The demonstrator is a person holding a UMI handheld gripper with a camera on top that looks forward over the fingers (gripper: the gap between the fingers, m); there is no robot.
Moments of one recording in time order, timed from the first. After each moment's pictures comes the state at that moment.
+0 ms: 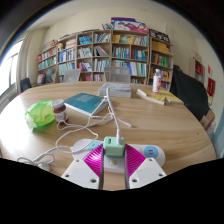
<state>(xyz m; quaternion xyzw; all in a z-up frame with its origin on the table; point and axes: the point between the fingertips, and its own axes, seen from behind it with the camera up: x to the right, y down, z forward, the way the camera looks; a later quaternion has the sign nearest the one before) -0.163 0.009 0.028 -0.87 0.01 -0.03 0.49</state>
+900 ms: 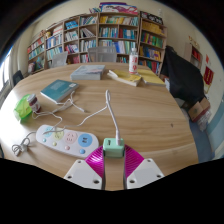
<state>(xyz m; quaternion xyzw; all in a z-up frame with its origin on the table) 0.000 -0.045 0.034 -0.93 0.04 -0.04 0.37</state>
